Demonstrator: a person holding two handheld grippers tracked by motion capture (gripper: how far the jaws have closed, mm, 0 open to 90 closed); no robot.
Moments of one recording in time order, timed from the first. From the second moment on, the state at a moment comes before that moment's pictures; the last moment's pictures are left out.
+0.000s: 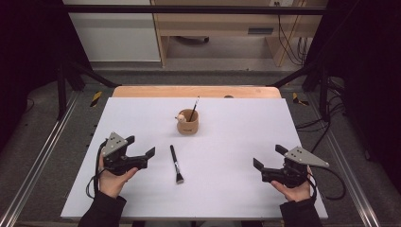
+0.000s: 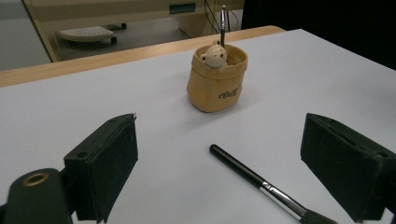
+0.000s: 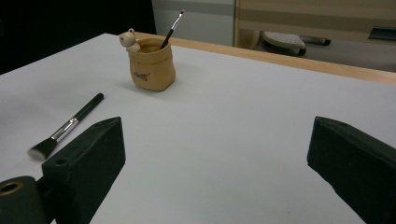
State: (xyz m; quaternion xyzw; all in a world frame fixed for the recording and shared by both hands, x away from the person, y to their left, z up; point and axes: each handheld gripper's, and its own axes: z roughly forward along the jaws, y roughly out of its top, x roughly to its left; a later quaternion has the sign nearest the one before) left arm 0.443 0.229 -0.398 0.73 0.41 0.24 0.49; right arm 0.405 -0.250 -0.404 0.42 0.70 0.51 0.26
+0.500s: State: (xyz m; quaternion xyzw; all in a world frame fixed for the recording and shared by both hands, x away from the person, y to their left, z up) left arm 0.457 0.191 -0.414 0.75 0.41 0.22 0.46; right arm 0.405 -0.248 -0.403 0.42 0.71 0.51 0.26
